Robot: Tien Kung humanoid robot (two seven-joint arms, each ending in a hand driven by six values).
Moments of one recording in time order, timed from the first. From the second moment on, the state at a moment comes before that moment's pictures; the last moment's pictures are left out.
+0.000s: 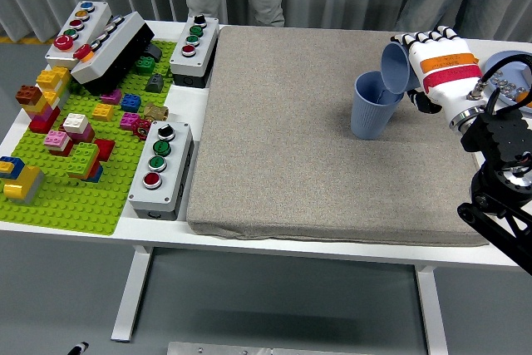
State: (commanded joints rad) left arm -0.07 0.11 -1.15 -0.18 1.05 -0.16 0.03; right arm 0.73 -0.40 0.63 1.35 -2.22 -0.27 -0.46
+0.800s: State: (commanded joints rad) left arm -0.07 0.11 -1.15 -0.18 1.05 -0.16 0.03; right arm 0.72 -0.38 0.67 1.34 -2.11 -0.32 -0.44
